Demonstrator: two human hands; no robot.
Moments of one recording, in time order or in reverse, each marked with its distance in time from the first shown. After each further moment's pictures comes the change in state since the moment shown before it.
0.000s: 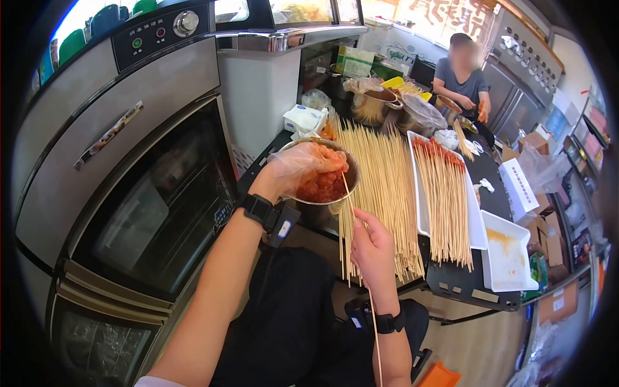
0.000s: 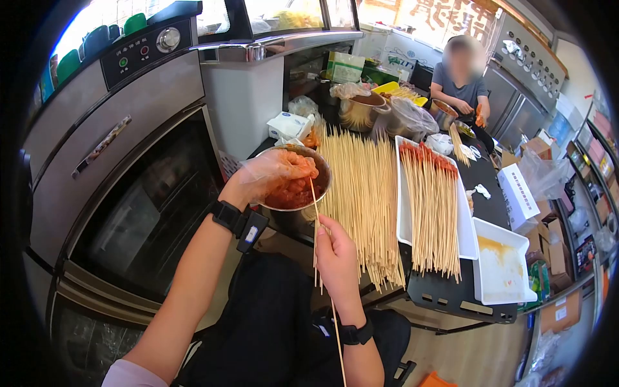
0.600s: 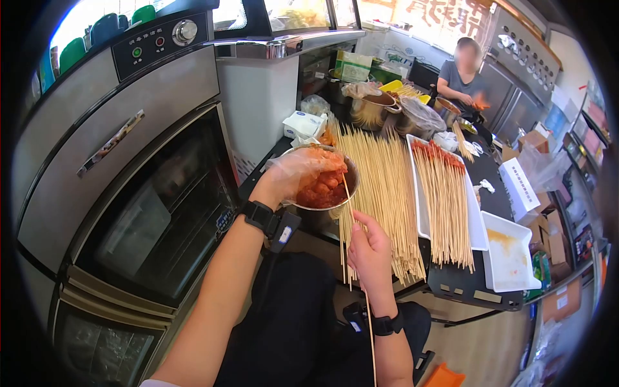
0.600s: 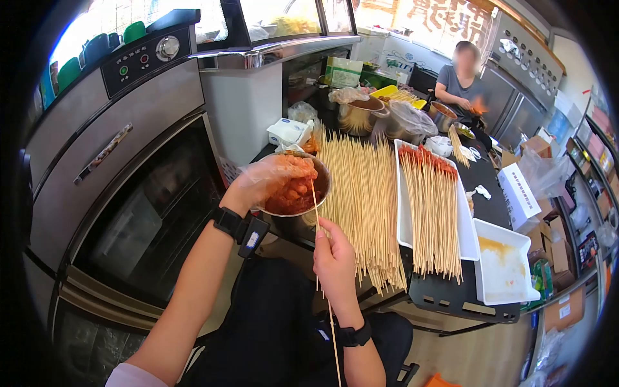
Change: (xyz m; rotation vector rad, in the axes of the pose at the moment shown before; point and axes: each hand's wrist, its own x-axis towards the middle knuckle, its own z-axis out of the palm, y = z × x) left_hand 0.002 0.002 0.000 0.023 0.059 -0.021; right_hand 0.001 0.003 0.005 0.078 0.007 -0.015
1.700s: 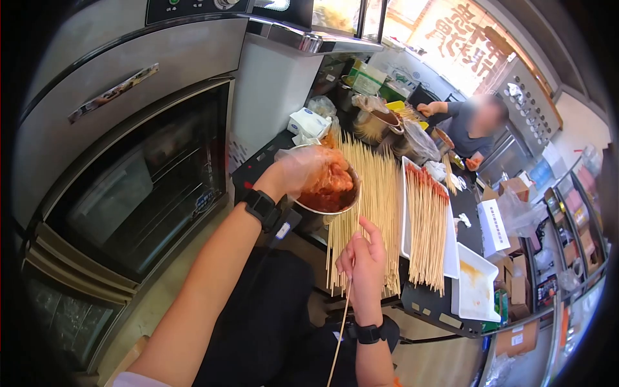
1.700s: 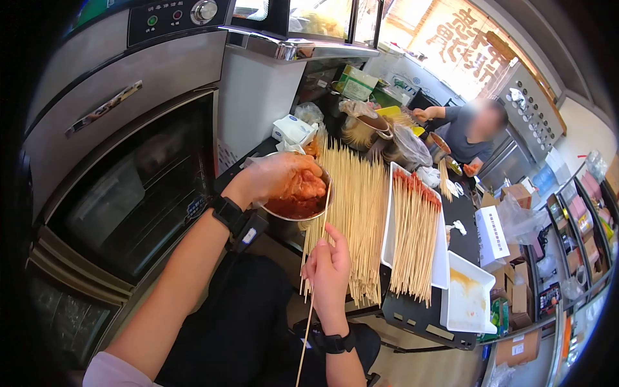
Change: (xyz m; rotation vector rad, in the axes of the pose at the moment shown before) left_hand 0.002 -0.007 -0.014 0.859 -0.072 0.456; right_hand -0.004 -0.016 0.013 0.064 0.038 0.004
